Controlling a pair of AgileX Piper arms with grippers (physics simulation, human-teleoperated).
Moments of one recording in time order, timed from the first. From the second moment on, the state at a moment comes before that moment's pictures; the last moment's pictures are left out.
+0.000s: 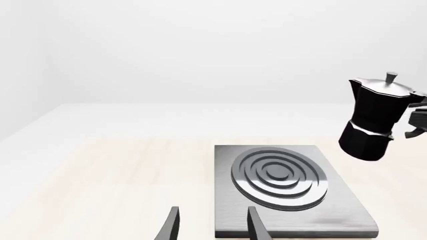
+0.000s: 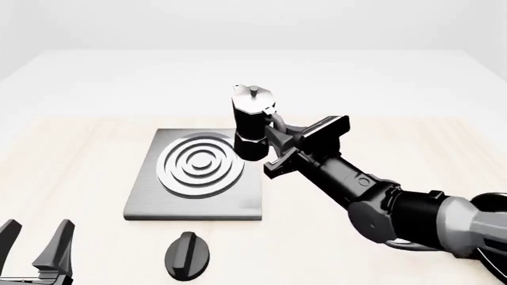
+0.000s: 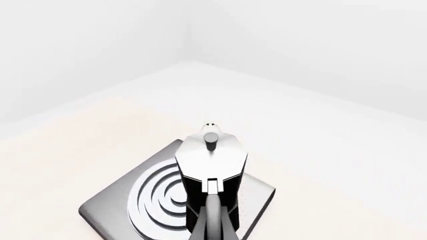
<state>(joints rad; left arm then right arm) 0.00 0.00 0.00 0.00 0.00 0.63 1.50 -0.74 -0.63 -0.02</state>
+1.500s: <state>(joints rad) 0.00 0.00 0.00 0.00 0.00 0.71 1.80 -1.03 -0.72 0.03</state>
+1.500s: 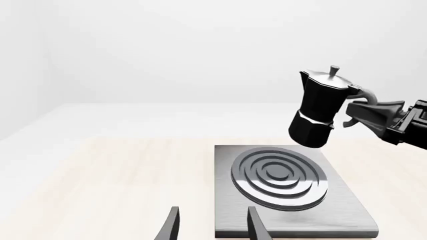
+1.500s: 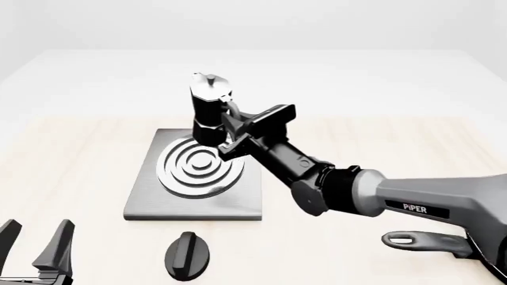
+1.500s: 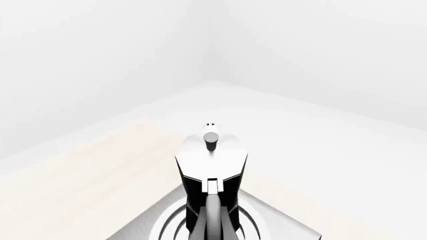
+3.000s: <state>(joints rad) 0.00 0.00 0.00 0.00 0.00 0.73 2.03 -1.15 -0.71 0.04</state>
